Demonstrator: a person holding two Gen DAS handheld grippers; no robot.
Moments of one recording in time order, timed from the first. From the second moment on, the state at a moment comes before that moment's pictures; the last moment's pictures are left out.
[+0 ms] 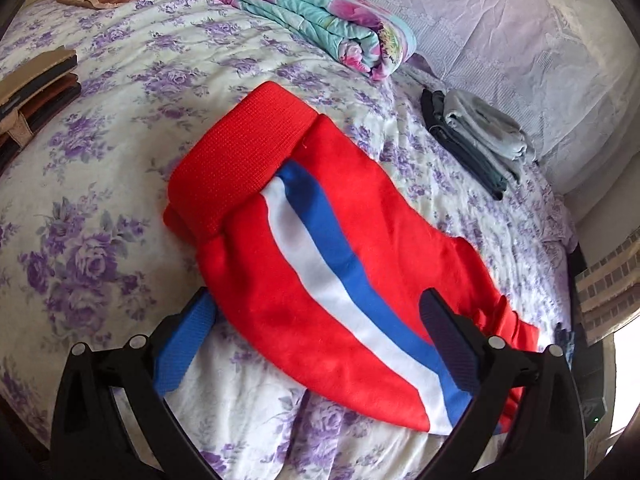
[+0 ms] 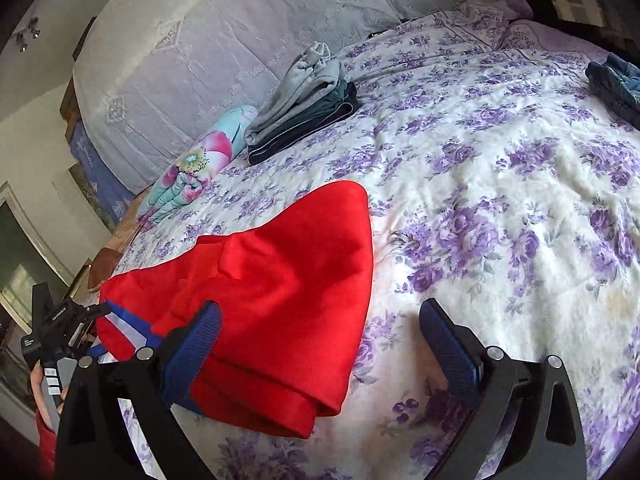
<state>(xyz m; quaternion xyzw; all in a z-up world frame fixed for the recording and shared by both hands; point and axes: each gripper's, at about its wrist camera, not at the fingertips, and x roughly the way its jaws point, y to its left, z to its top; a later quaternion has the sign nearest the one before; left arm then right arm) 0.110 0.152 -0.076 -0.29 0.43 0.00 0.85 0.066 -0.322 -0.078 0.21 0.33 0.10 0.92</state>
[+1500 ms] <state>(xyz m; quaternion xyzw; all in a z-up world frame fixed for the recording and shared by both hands) 0.061 -0.168 -0.011 0.13 0.31 -0.20 0.92 0.027 -0.400 -0.075 0.30 0.24 0.02 0.92</state>
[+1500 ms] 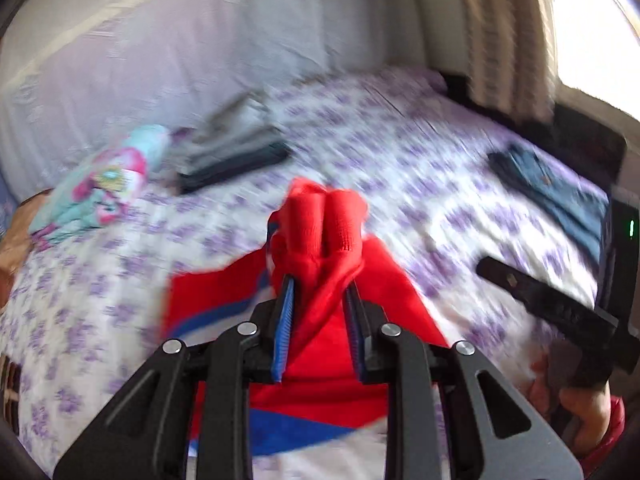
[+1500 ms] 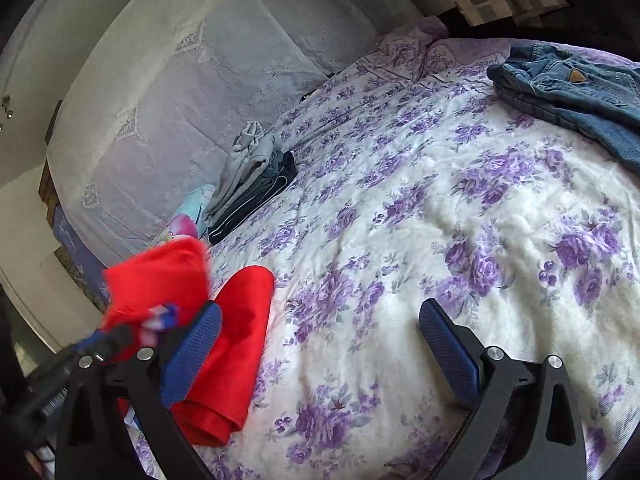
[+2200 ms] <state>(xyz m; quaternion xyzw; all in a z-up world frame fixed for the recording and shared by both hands) 0.128 -0.128 -0.032 0.03 0.41 -0.15 0.90 0.033 -0.400 -0.076 0.30 0.24 0.03 0.92</state>
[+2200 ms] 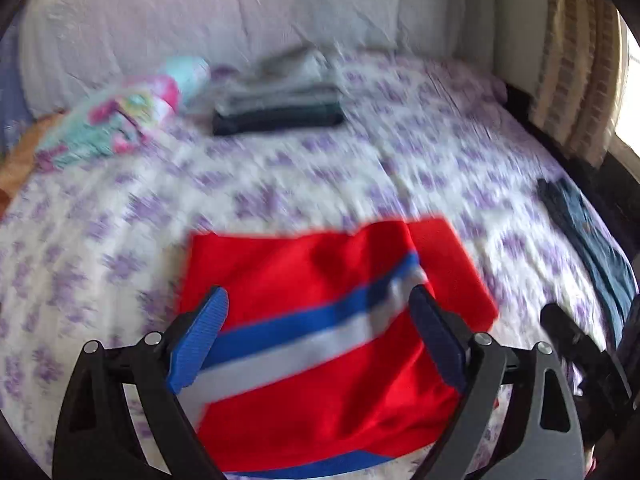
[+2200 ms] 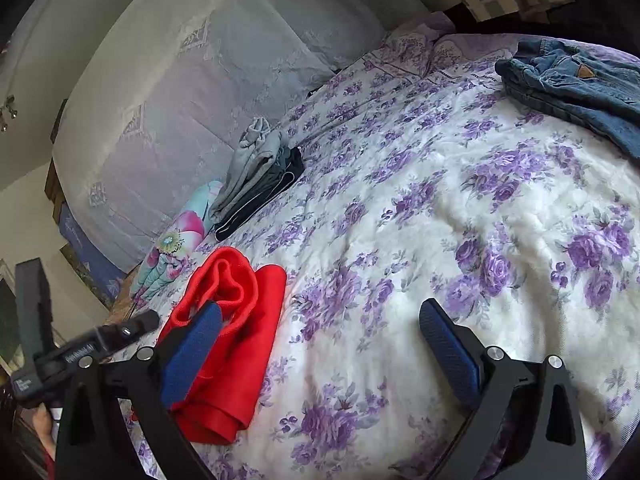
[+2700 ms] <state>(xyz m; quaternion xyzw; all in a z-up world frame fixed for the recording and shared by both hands) 0.074 -0.069 -0.042 0.01 0.34 -0.13 0.93 0.059 -0.371 -0.038 0.24 0.26 0.02 0.94</state>
